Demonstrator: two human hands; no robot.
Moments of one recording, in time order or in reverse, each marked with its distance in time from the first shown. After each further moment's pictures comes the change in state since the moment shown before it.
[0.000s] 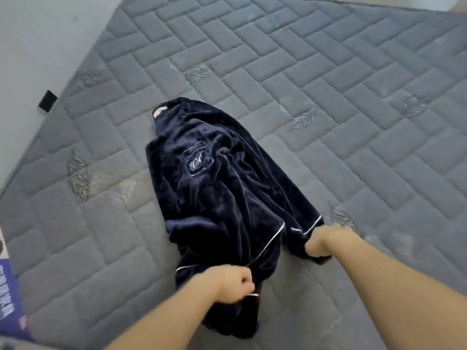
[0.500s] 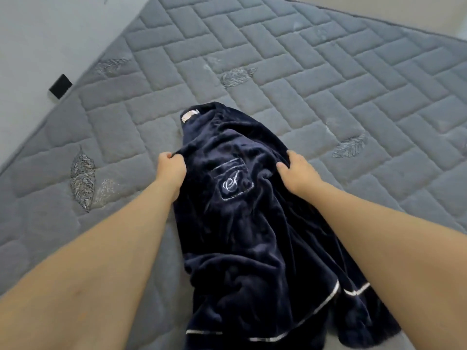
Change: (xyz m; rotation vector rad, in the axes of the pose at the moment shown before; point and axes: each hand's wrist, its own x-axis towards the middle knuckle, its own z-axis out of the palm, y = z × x) left_hand 0.062 -0.185 -0.253 -1.336 1.092 -0.308; right_hand 0.097 -0.156 -0.175 0.605 0.575 -0.379
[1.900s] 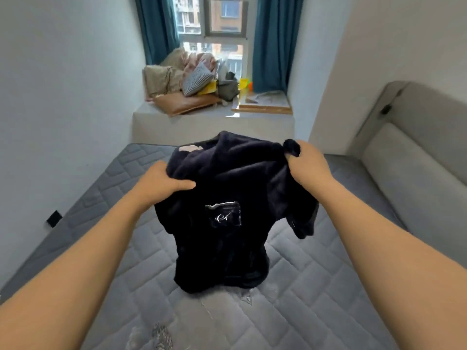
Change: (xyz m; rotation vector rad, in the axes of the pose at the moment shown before) left_hand -0.626 0.295 0.031 0.485 -0.346 0.853; right_hand -0.481 0.142 -0.530 0.316 0.696 -0.160
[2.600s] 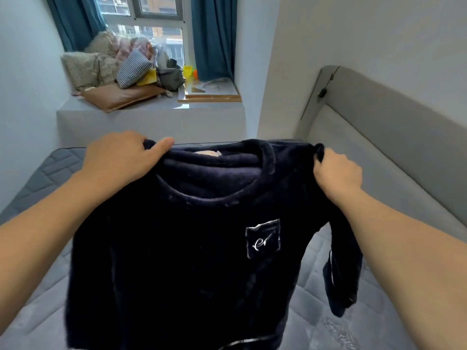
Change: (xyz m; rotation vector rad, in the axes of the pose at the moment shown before) left_hand 0.054 0.110 0.053 0.787 0.219 0.359; right_hand 0.008 0.164 -0.106 -0.730 0.290 0.274
